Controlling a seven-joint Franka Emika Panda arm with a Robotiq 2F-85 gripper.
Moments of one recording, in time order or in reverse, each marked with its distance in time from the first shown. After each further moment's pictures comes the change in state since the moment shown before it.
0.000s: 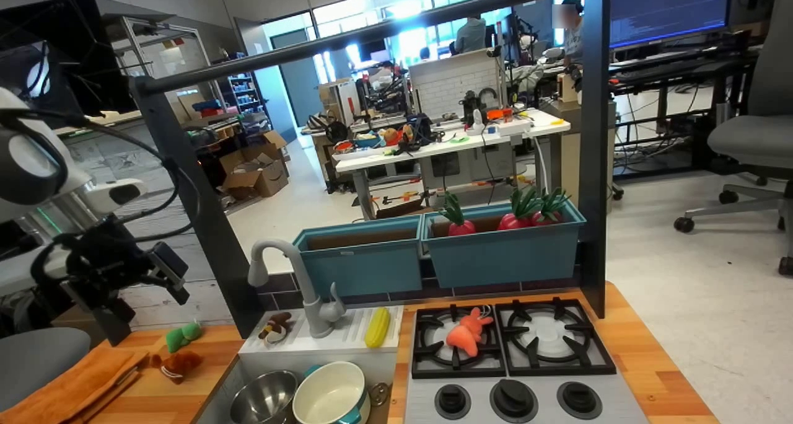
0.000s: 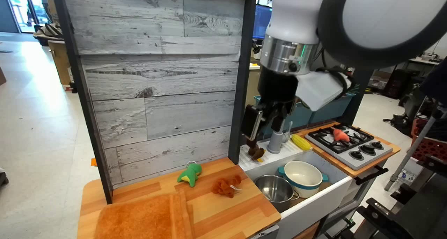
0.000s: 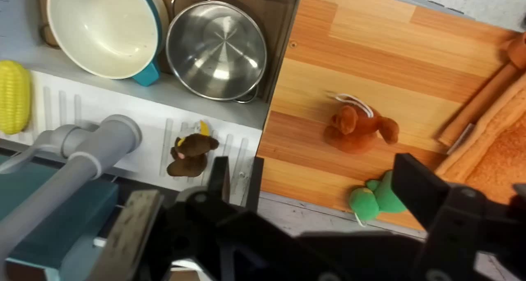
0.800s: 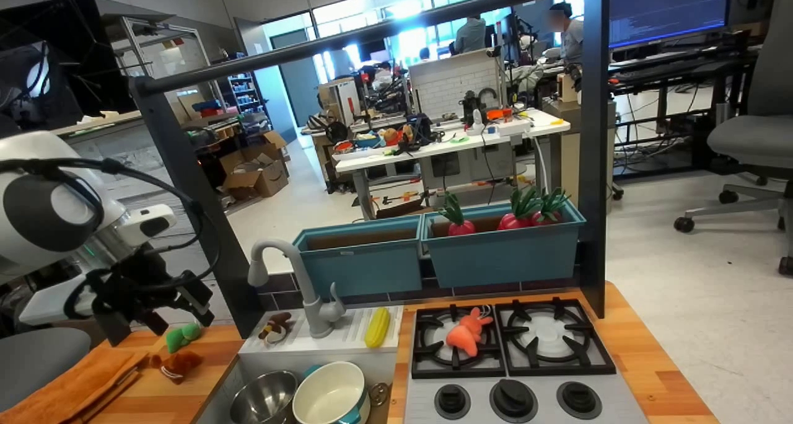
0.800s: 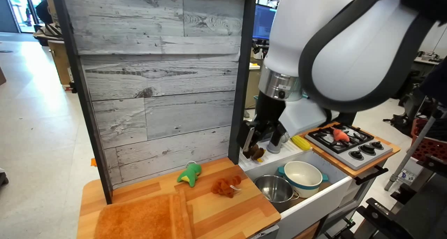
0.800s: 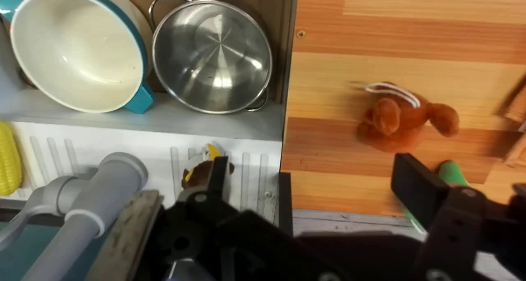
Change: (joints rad) arm 0.080 0.151 -0.101 0.066 0.117 0.118 0.103
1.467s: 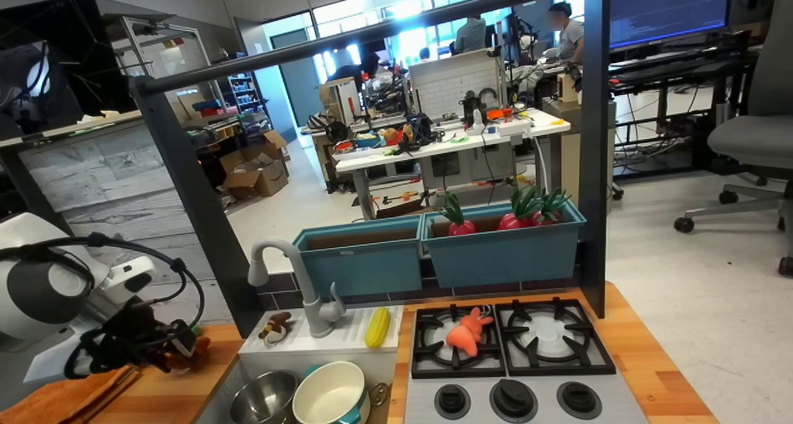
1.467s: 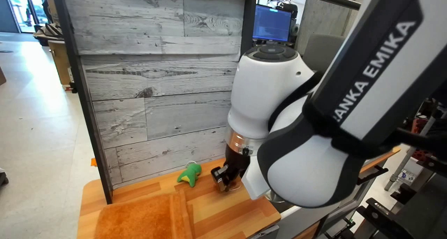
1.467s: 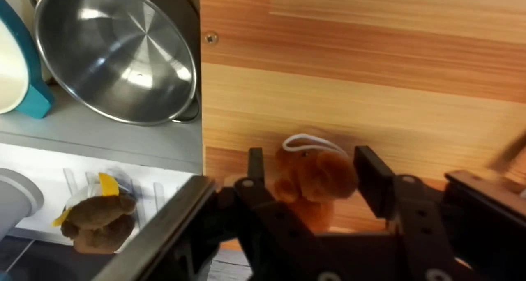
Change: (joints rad) arm 0.270 0.282 -0.149 0.178 0.097 0.128 0.080
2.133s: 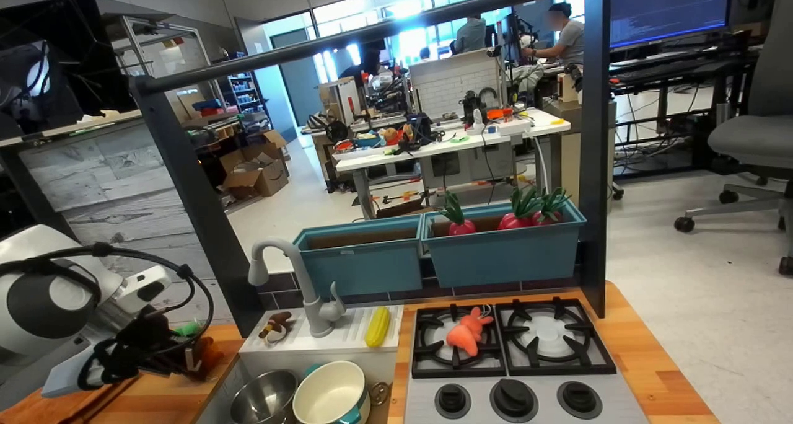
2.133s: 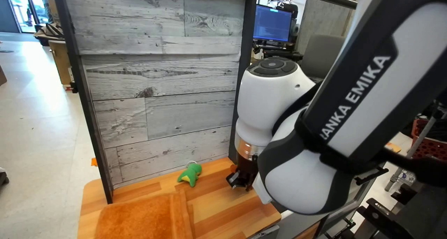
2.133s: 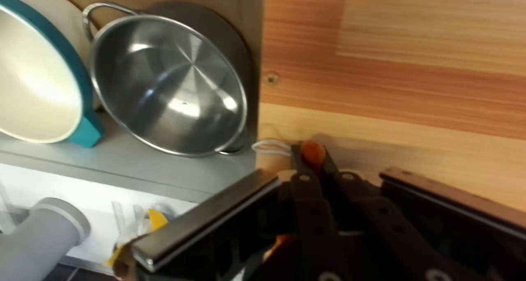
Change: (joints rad) arm 0.059 0.038 -0.069 -0.007 0.124 -0.056 -0.074
